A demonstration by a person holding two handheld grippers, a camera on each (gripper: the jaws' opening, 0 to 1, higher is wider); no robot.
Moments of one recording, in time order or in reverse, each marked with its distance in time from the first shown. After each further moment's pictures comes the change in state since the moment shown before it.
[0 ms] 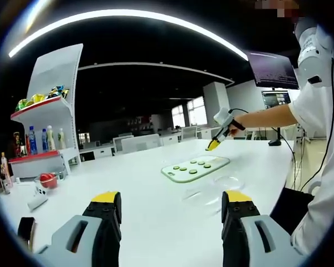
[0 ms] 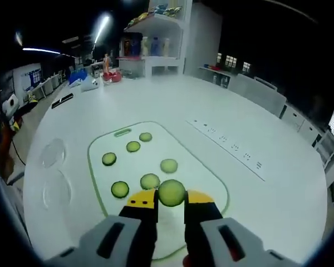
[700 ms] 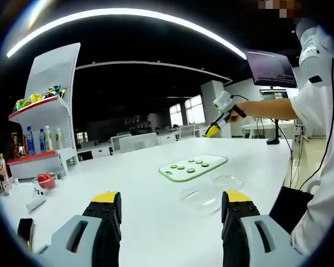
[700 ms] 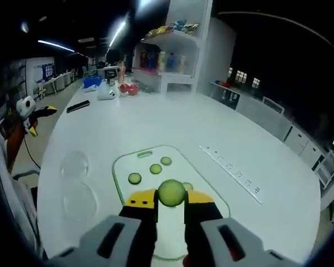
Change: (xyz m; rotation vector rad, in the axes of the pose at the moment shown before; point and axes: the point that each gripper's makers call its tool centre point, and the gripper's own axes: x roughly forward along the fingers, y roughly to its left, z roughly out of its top) left arm 0.003 -0.004 -0.001 0.006 0.013 -0.018; right arm -0.042 0.043 0.052 -0.102 -0.095 0.058
